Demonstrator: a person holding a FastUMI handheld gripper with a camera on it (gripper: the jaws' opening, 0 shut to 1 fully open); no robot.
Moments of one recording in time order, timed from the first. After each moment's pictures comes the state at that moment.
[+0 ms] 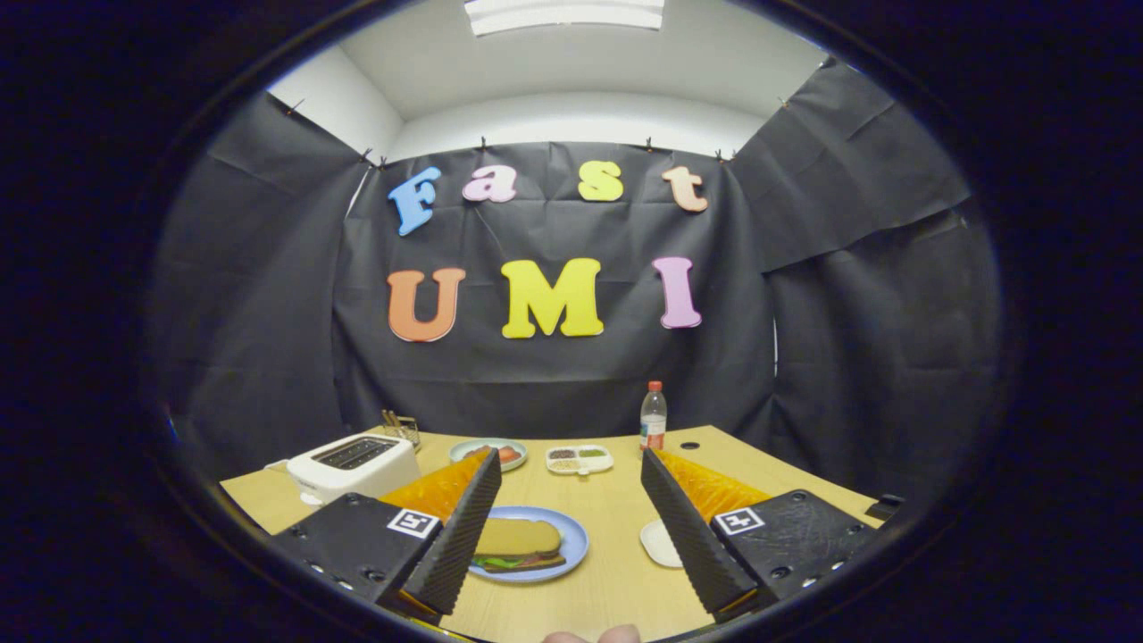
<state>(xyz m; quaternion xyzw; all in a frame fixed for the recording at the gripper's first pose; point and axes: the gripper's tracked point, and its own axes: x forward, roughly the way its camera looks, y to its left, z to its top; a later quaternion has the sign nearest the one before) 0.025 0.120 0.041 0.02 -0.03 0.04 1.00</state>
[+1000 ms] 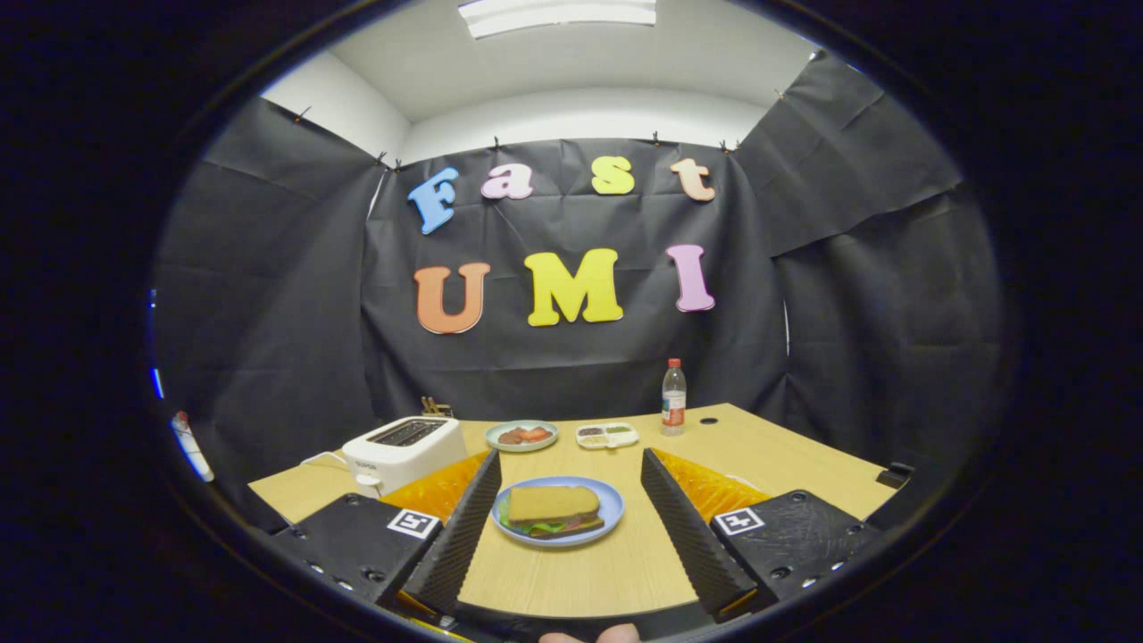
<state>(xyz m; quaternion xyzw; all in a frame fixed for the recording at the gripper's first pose) -0.025 0.146 0.003 0.03 0.00 0.07 1.00</state>
